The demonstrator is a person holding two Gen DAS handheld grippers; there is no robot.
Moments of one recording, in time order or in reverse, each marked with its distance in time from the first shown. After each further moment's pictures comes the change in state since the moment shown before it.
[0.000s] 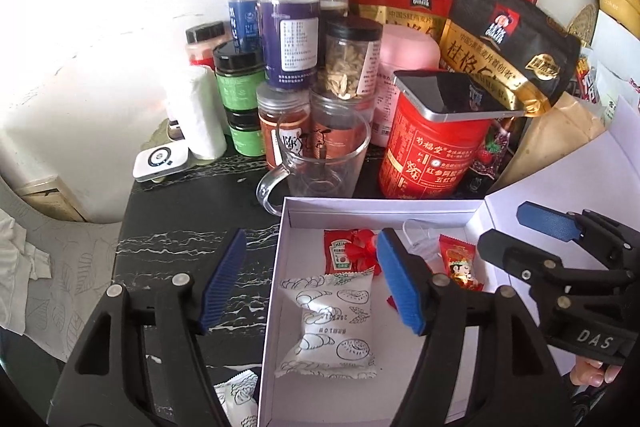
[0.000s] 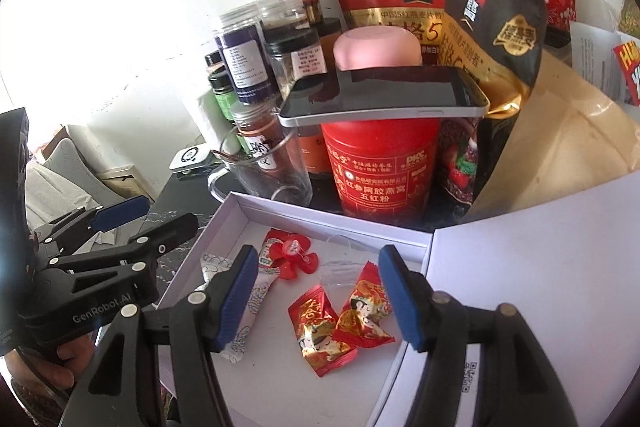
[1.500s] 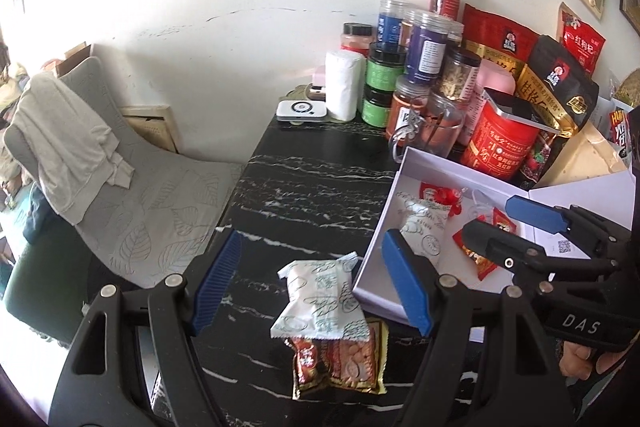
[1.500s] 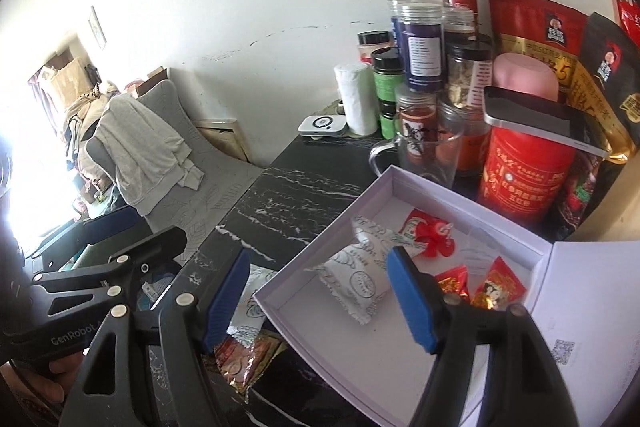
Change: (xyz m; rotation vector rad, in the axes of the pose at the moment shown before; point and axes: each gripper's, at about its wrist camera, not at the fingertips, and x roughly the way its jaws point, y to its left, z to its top) left arm -0.130 0.058 -0.092 -0.281 -0.028 0.278; right arm -0.035 0.100 -0.034 -0.260 0.042 0.295
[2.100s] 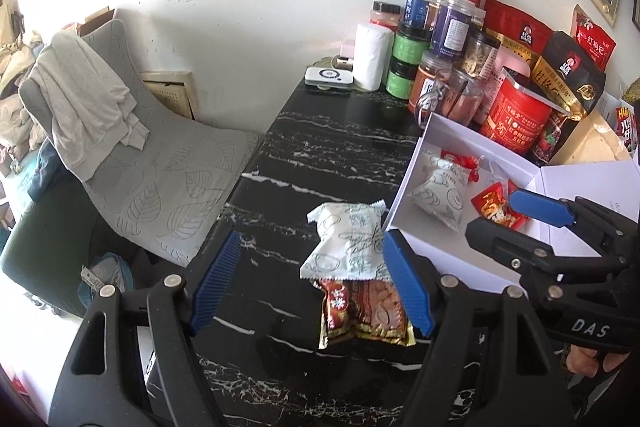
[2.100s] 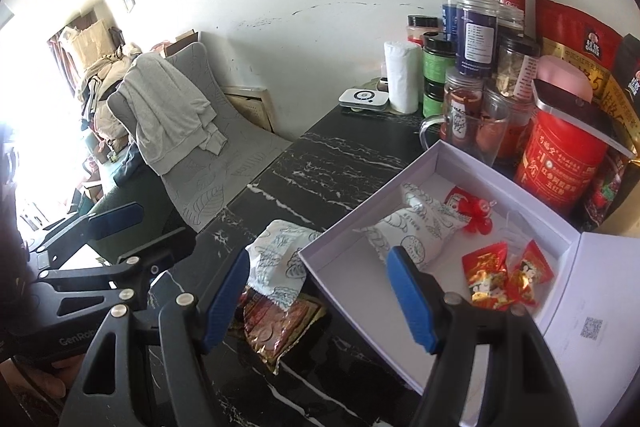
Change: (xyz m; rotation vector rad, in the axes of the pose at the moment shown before) left arm -0.009 0.032 -0.053 -0.072 0.051 0.017; right arm 0.005 0.042 -0.034 -0.099 0.067 0.030
